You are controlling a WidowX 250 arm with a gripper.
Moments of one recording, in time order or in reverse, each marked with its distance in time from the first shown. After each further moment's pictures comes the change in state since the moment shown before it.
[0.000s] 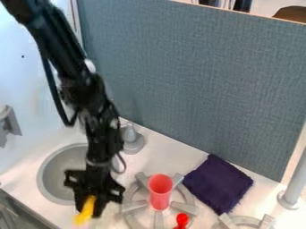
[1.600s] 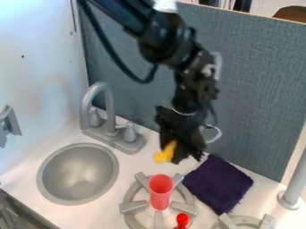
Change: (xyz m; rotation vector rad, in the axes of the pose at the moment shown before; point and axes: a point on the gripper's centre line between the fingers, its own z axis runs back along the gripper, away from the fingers) arm 0.032 -0.121 0.123 0.028 -0.323 -0.619
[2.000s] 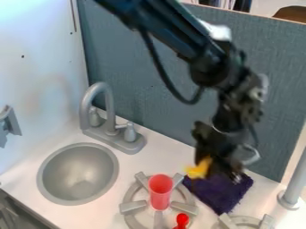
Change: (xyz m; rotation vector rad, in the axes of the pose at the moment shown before) arm 0.029 -0.052 -0.018 -0.009 0.017 -0.168
